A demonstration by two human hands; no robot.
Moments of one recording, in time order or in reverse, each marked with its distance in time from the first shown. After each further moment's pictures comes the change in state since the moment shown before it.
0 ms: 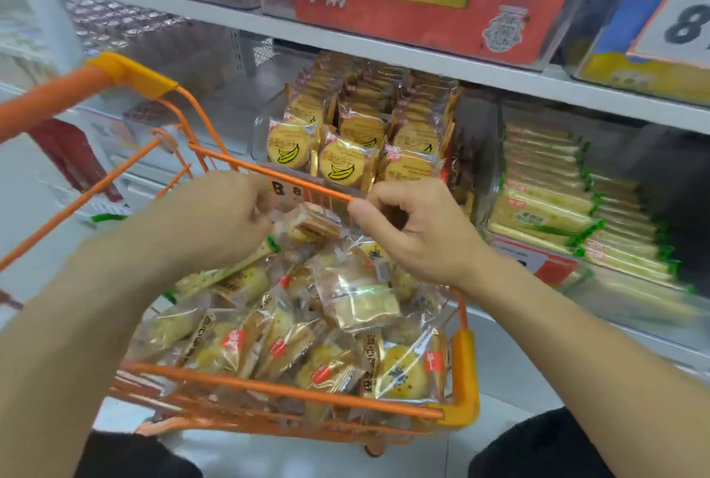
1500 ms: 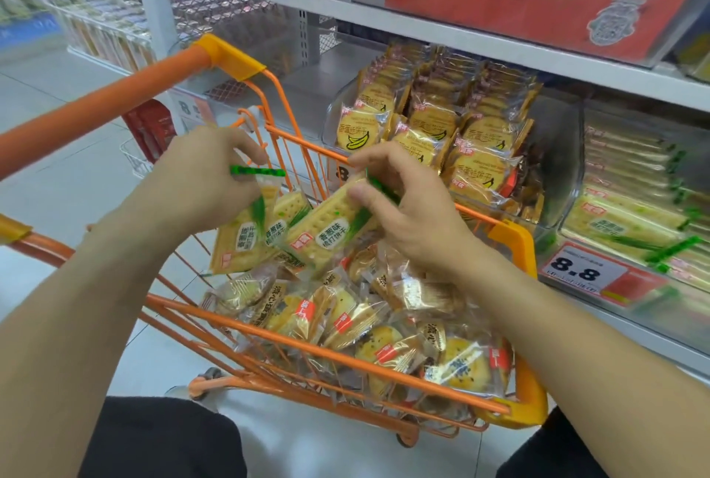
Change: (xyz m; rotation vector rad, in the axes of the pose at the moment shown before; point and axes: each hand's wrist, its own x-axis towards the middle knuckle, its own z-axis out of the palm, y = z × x) left_hand -0.027 -0.070 -0.009 -0.250 0.320 -0.249; right_hand 0.033 -0.020 0.065 0.292 -0.065 0.142
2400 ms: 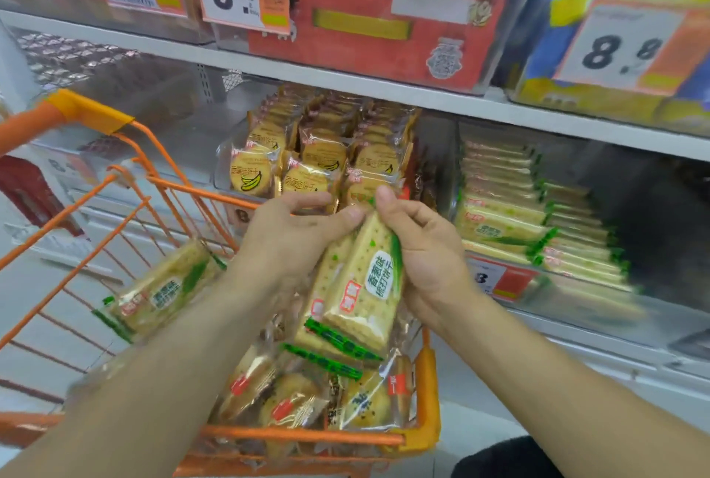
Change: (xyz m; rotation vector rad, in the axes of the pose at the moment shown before) left_hand -0.015 0.152 0.091 -1.115 -0.329 -0.228; right_hand -0.054 0.007 -0.071 0.830 0.581 0.562
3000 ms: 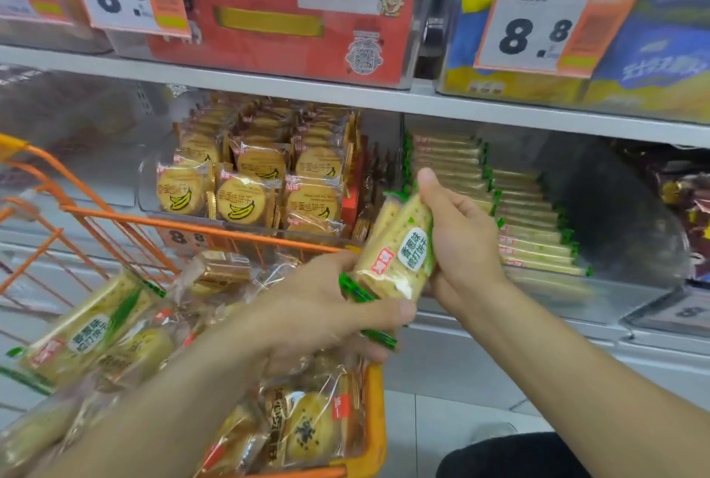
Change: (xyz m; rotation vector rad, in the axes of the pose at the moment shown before) left_hand -0.034 -0.001 0.062 0.256 -0.641 -0.170; right_hand 0.020 -0.036 -0.073 0.013 0.356 -0.102
